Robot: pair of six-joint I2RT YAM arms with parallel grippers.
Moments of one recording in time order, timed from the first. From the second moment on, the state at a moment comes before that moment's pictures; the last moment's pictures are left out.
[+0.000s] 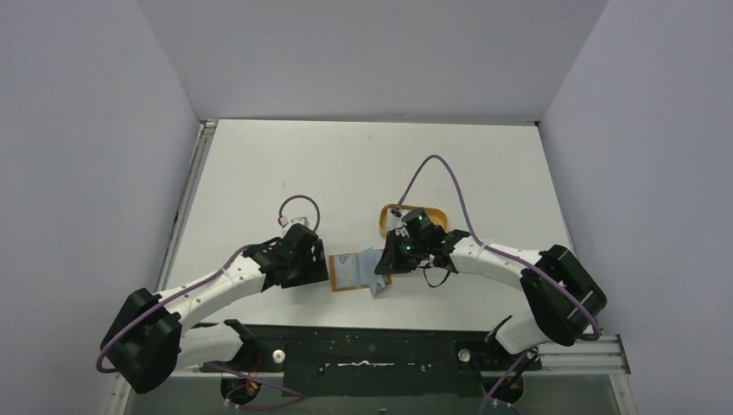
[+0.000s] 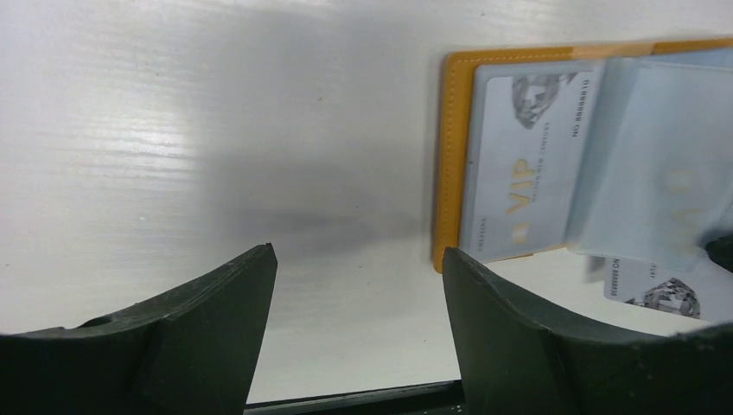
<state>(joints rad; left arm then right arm) -0.71 1.18 0.62 -0.53 -0.17 -0.83 0.71 1.47 0.71 -0.13 -0.36 0.72</state>
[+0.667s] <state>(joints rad) -0.65 1.20 0.56 -0.34 -0.02 -0.85 0.78 1.48 0.80 -0.18 -0.31 0.70</state>
